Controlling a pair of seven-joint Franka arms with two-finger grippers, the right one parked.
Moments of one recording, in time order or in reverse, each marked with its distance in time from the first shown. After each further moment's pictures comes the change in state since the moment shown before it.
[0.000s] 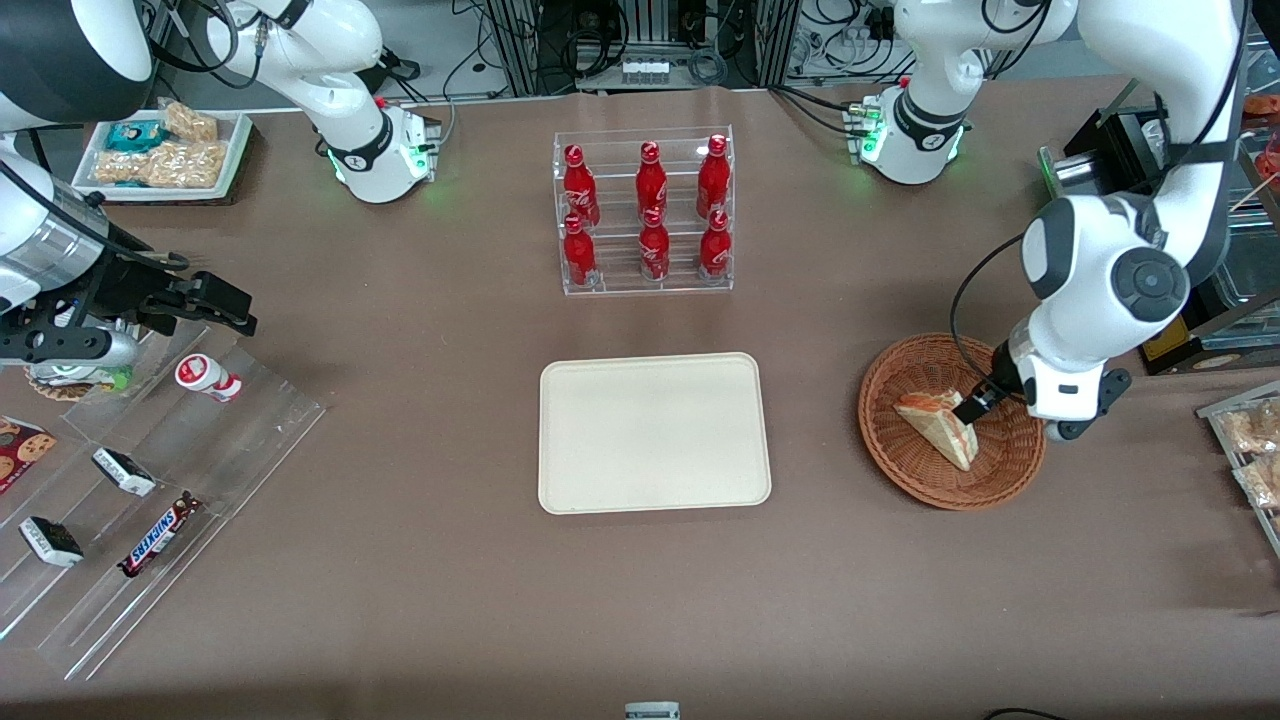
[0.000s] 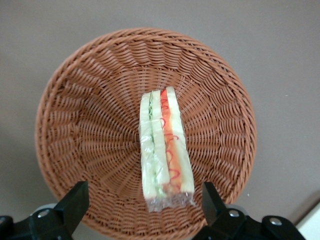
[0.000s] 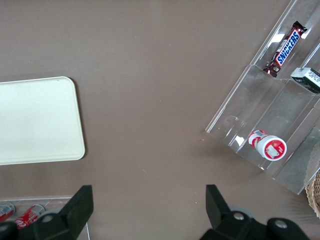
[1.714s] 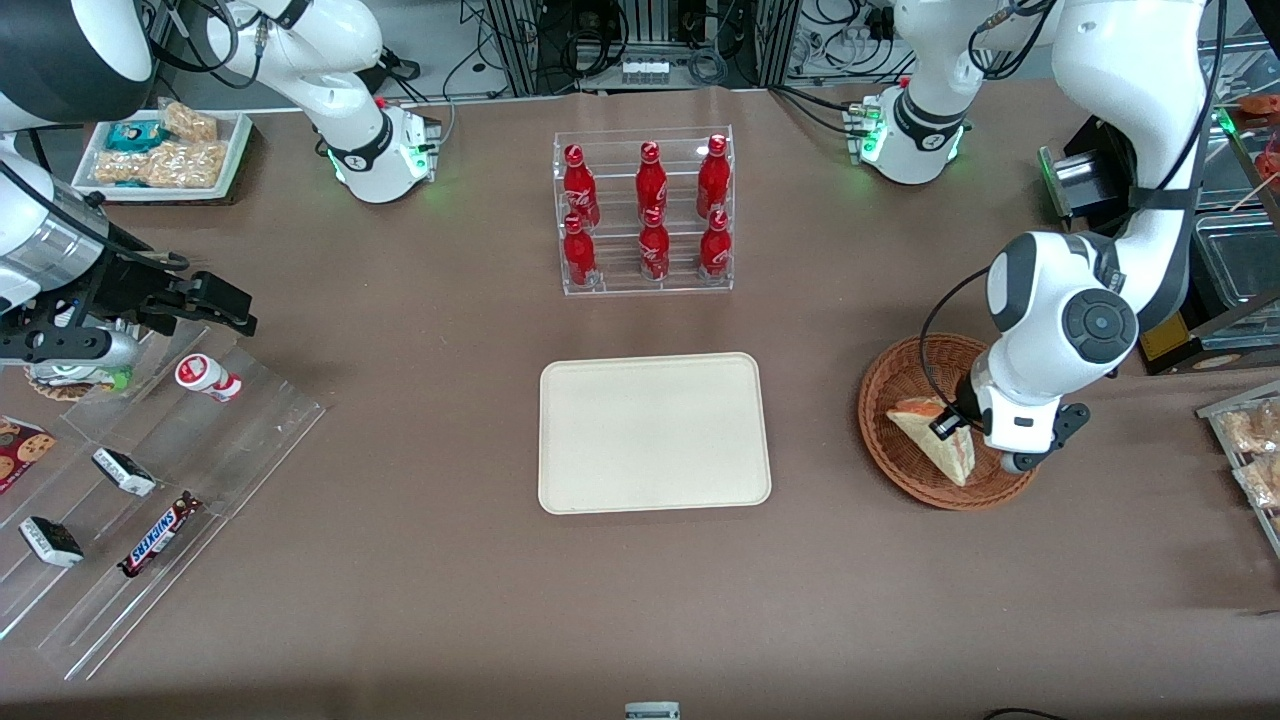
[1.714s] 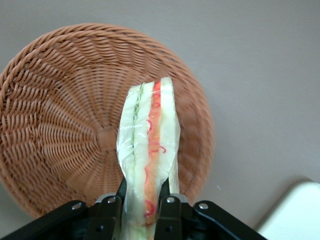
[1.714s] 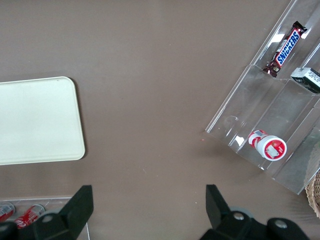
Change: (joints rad) arm -0.067 0.089 -0.035 0.195 0.000 -0.112 -0.006
